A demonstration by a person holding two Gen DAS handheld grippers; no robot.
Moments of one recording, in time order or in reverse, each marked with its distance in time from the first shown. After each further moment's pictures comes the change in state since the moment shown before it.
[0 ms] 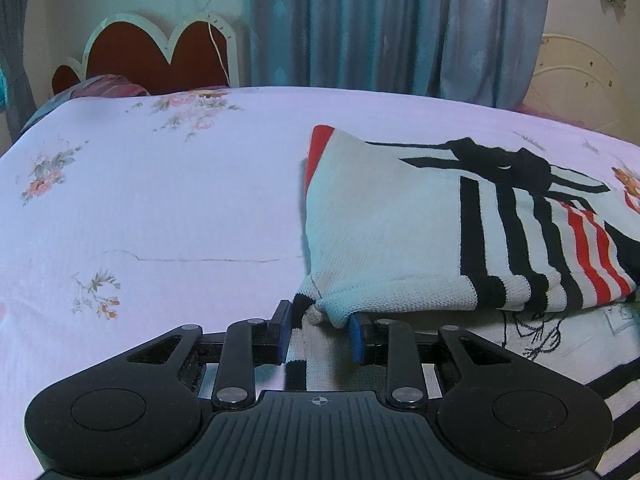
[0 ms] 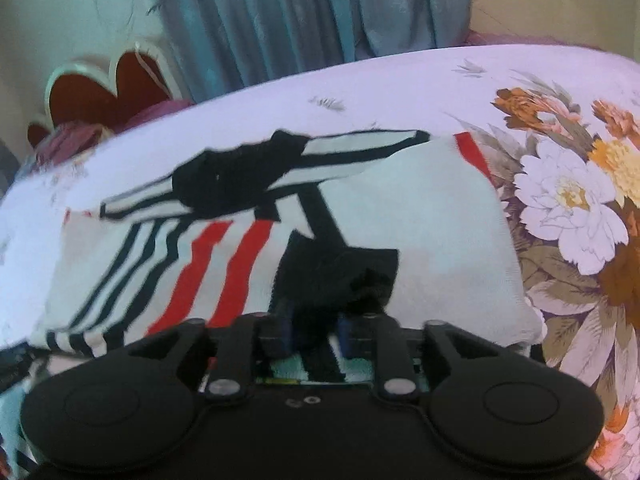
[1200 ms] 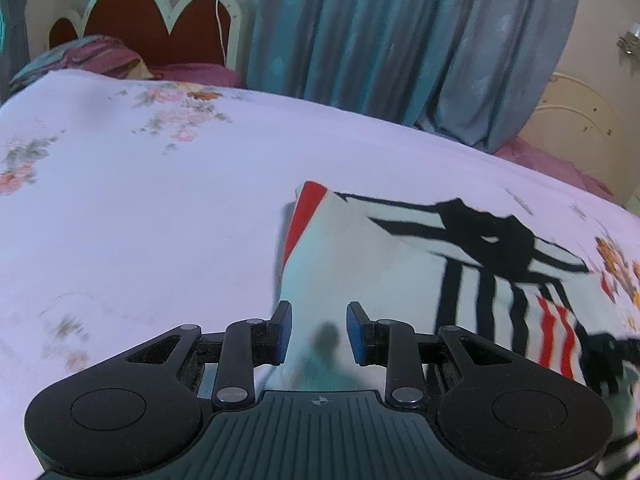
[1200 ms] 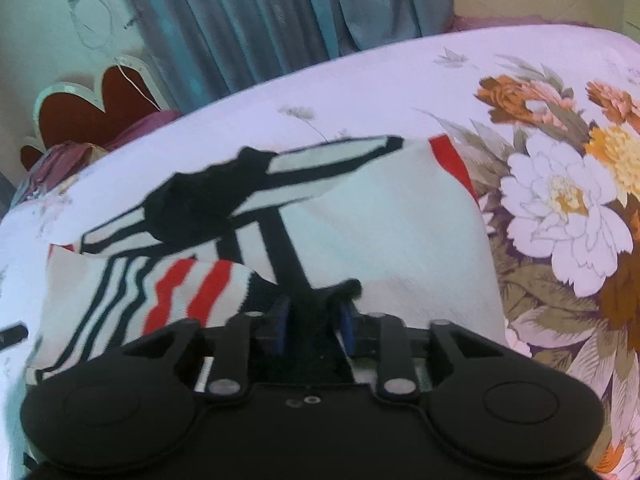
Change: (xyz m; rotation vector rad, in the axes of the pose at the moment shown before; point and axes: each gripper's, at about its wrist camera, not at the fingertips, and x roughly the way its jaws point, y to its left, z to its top) left arm 0.025 0.009 0.067 -0.163 0.053 -0.105; right arm 0.022 -0.026 0.023 0.051 0.022 -0.002
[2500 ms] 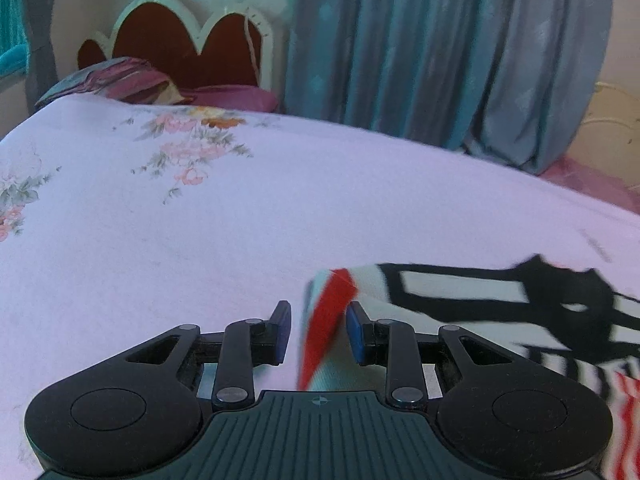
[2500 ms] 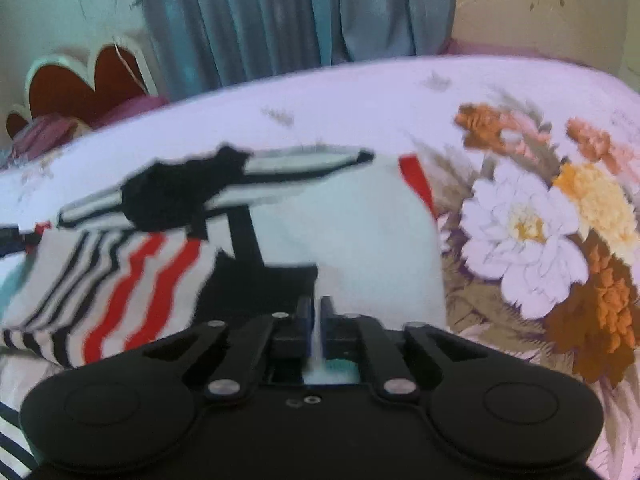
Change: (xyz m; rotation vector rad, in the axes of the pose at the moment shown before) left arm 0.055 -0.008 0.038 0.007 -0.087 0.126; right arm -0.022 -0.003 0.000 -0.106 -0.047 -0.088
